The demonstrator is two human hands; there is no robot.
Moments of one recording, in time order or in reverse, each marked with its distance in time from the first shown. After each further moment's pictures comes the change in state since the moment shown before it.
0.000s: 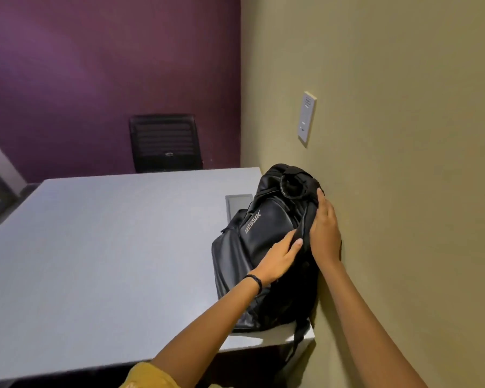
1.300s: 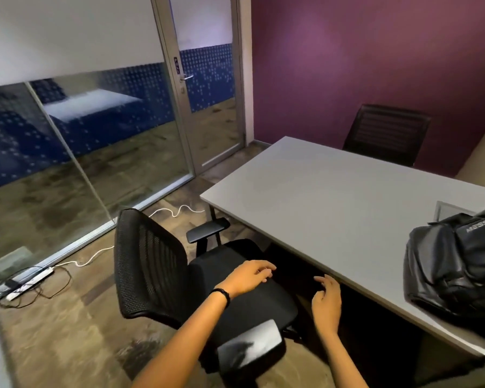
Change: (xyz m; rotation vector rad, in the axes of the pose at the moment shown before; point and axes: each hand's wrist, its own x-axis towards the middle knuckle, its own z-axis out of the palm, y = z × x) left_hand -0.558 -0.136 -0.103 0.117 0.518 -0.562; right_hand -0.454 -0.248 -0.002 0.614 -0.775 0.106
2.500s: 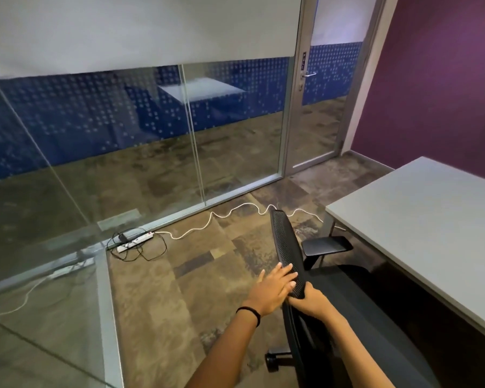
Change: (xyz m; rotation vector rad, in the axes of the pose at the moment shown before) left_hand -0.140 -0.314 -0.203 0.149 0.252 -0.114; right_hand -0.158 -0.207 0.377 -0.660 -0.988 -0.140
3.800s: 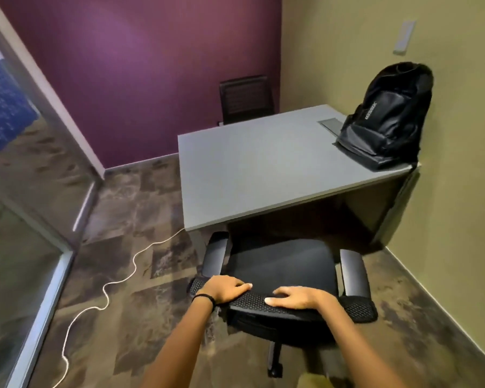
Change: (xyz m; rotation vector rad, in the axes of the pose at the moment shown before) left_hand 0.251 -0.040 -0.086 0.710 -0.804 0.756; right_hand 0.052 -0.059 -0.009 0.524 0.134 0.667
